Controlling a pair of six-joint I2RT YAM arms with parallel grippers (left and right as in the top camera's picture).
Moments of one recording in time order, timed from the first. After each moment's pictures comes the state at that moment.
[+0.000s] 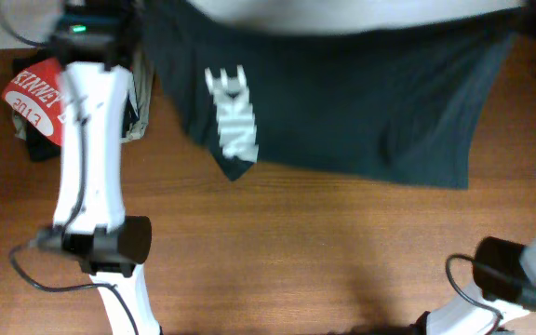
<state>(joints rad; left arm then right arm) -0.11 2.12 2.71 -0.82 -0.31 -0.10 -0.32 1.85 2.73 -1.37 -0.21 0.24</state>
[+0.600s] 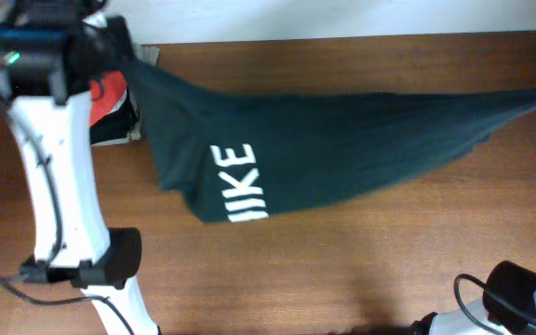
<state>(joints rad) -0.08 2.05 2.75 -1.61 -0.19 -0.20 -0.48 1.73 2.61 -1.69 -0.23 0.22</state>
